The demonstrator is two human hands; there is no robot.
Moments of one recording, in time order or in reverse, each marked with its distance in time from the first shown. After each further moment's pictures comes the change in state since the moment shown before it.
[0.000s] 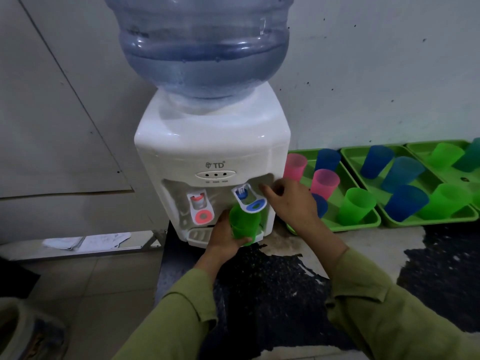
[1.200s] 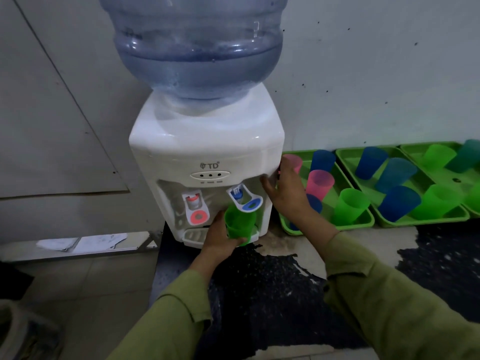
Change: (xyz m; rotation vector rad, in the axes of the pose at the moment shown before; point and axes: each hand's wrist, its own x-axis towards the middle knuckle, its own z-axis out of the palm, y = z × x) left_hand 0.003 -0.009 0.004 -0.055 0.033 0.004; right_hand 0.020 0.005 -0.002 0.234 0.124 -0.250
